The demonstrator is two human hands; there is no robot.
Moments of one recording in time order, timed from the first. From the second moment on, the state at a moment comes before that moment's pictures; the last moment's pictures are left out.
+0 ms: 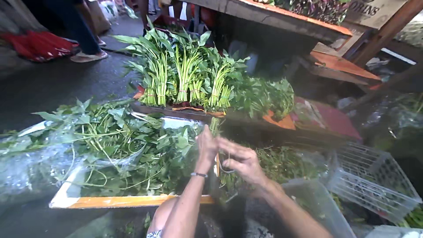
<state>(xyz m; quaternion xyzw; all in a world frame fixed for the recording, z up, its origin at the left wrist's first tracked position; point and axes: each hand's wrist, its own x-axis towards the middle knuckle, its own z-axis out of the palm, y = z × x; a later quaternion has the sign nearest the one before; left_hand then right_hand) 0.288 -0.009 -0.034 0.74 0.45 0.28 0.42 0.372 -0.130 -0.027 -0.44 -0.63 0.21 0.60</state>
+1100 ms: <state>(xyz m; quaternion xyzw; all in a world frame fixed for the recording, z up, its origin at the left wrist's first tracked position) 0.301 -0.025 -0.046 0.68 0.45 0.45 0.37 0.348 -0.093 -0.036 -0.47 -0.22 0.30 0.80</state>
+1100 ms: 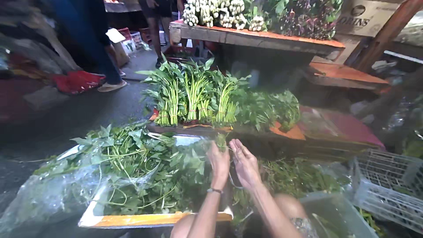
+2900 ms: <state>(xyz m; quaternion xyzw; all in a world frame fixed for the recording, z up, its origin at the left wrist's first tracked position) 0.306 -0.055 -0.067 0.89 0.20 -0.17 0.38 0.525 -0.367 -0.013 -0.91 -0.42 0.03 0.06</state>
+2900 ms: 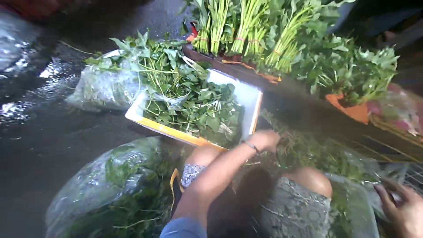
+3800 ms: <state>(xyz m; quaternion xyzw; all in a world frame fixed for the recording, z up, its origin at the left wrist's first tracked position) 0.045 0.081 -0.137 0.38 0.81 0.33 0.30 0.377 -0.084 -0.065 -0.62 -0.66 0.29 0.30</state>
